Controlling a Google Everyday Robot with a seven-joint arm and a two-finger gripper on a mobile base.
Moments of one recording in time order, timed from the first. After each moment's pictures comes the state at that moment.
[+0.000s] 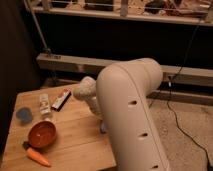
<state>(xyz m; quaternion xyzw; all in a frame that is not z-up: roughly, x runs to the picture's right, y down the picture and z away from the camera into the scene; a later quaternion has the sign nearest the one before) -0.004 0.185 0.848 -0.18 0.40 0.55 0.71</state>
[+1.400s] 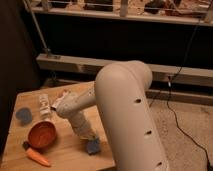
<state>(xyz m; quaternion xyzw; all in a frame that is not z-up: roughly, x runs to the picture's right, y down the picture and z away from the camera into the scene) -0.115 0.285 0.797 -0.32 0.35 0.43 0.77</state>
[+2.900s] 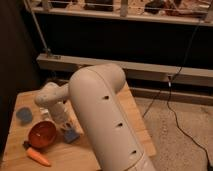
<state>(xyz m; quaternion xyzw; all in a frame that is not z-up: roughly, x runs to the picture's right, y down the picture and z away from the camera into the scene) -0.222 0.197 0.852 -0.31 0.25 0.38 0.84</state>
